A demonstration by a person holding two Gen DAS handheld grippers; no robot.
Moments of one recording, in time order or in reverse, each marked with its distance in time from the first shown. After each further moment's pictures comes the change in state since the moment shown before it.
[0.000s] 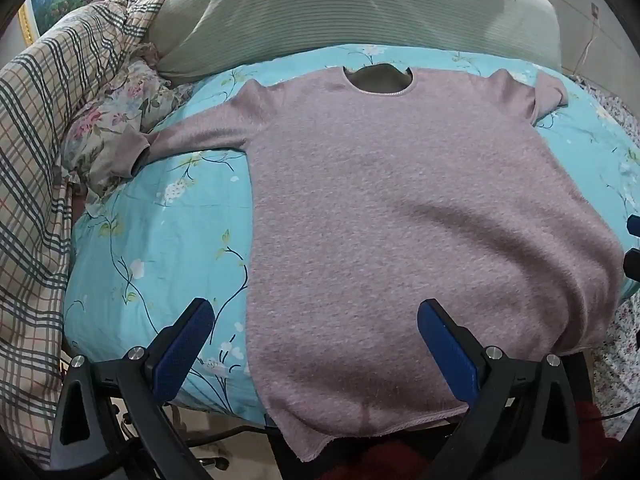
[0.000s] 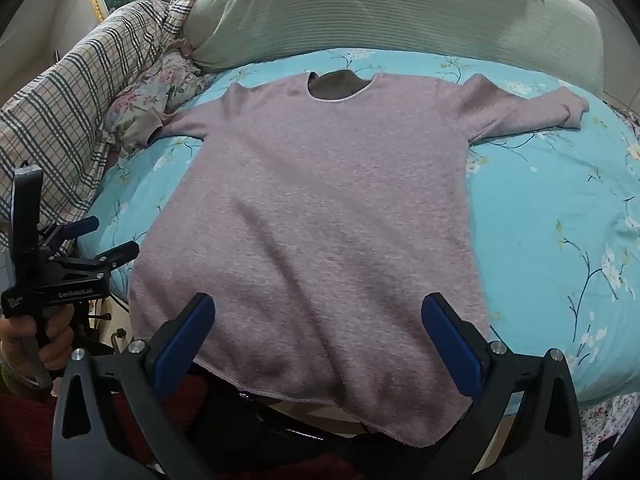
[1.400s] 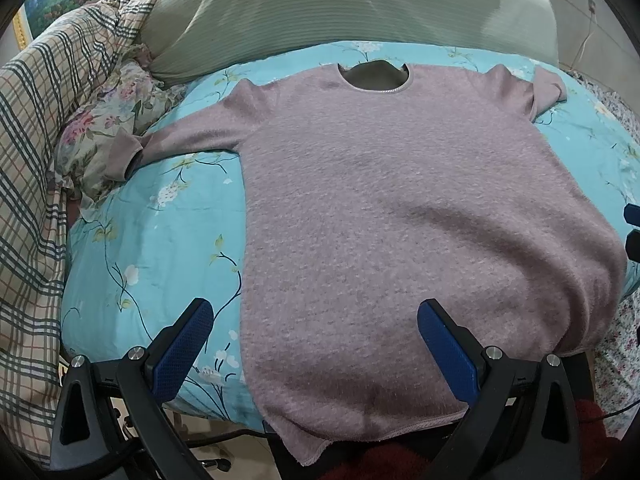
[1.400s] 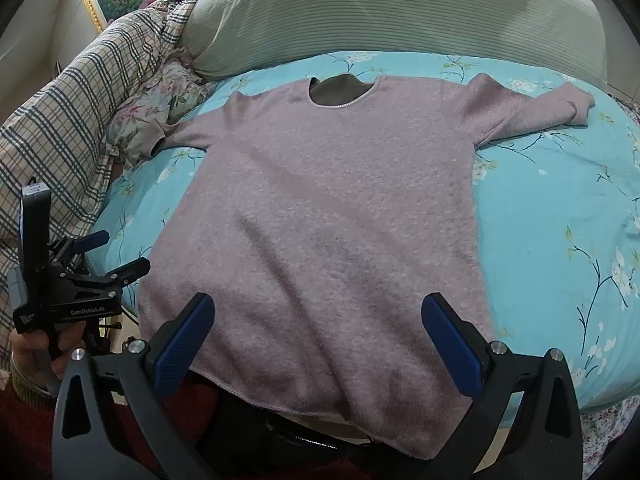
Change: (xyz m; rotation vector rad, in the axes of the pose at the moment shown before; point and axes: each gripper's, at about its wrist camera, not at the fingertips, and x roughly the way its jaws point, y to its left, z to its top) left arm 0.007 -0.004 0.008 0.015 -0.029 0.003; right arm 0.008 -0.006 0.015 0.022 -0.007 0.025
